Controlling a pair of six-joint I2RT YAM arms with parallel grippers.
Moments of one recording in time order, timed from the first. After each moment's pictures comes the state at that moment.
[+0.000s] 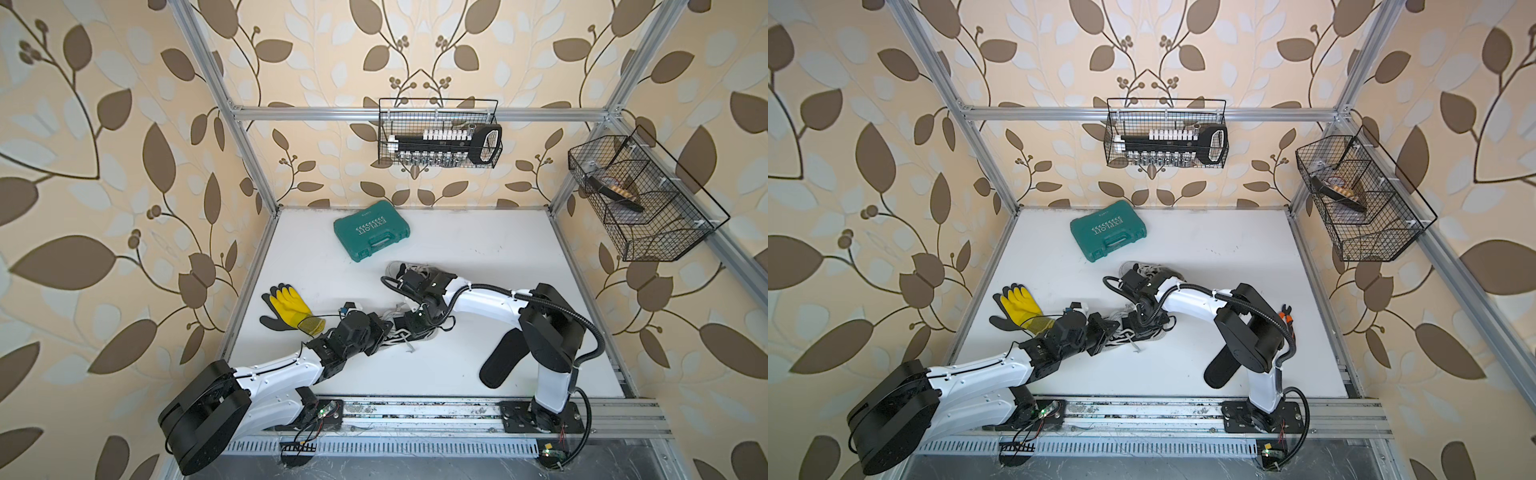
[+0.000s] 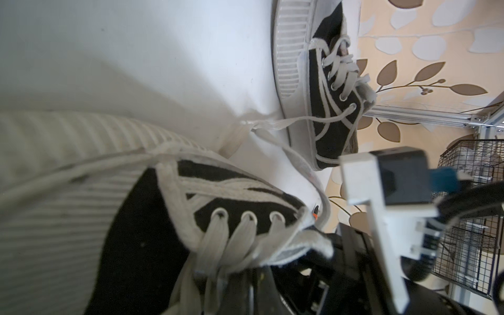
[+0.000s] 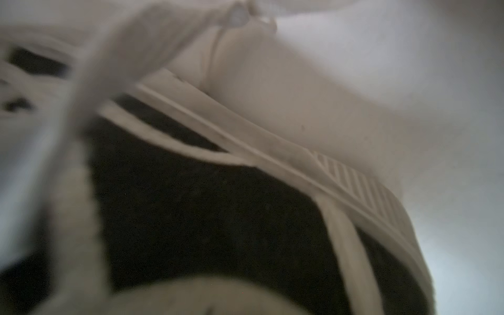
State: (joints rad) left arm -0.72 1.09 0.26 0.26 0.05 -1.54; right arm 0.86 1.89 1.32 -0.79 -0.13 0.49
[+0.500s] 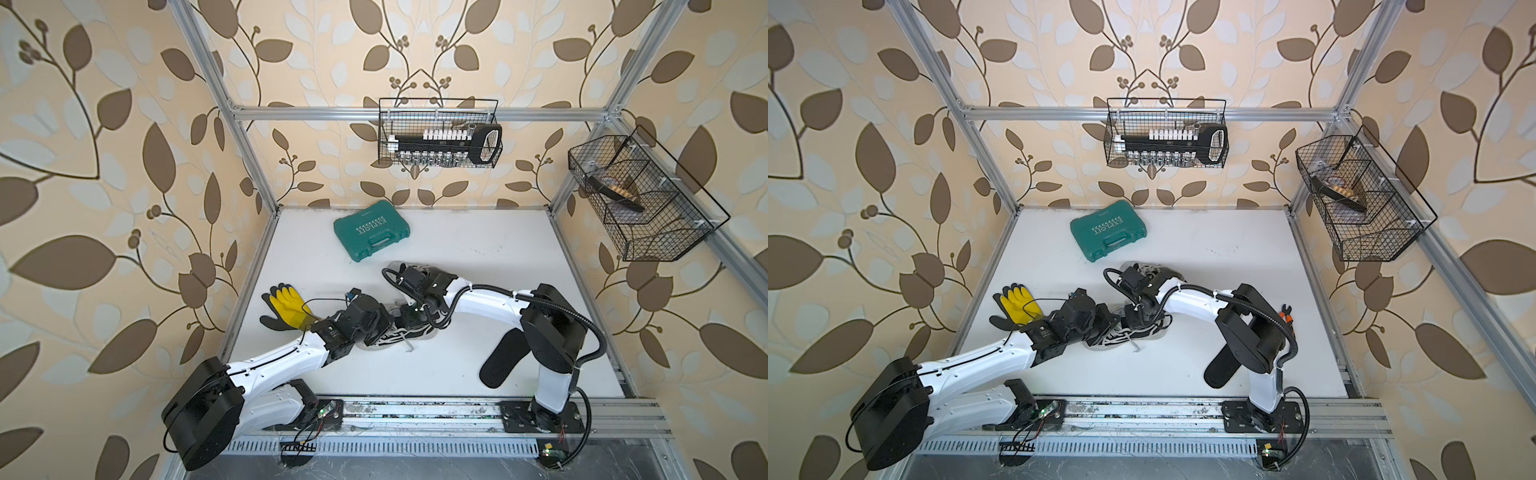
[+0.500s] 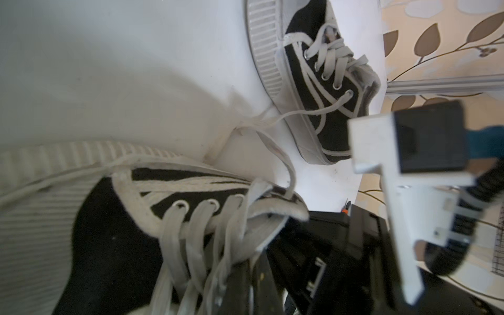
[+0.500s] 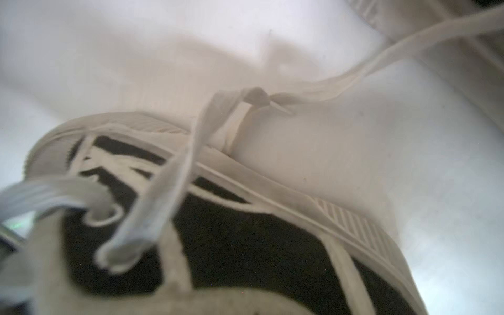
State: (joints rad) left arm -0.73 1.13 0.53 -0.13 0.04 -1.34; right arm 0.87 1.87 1.28 -0.67 -0.05 0.55
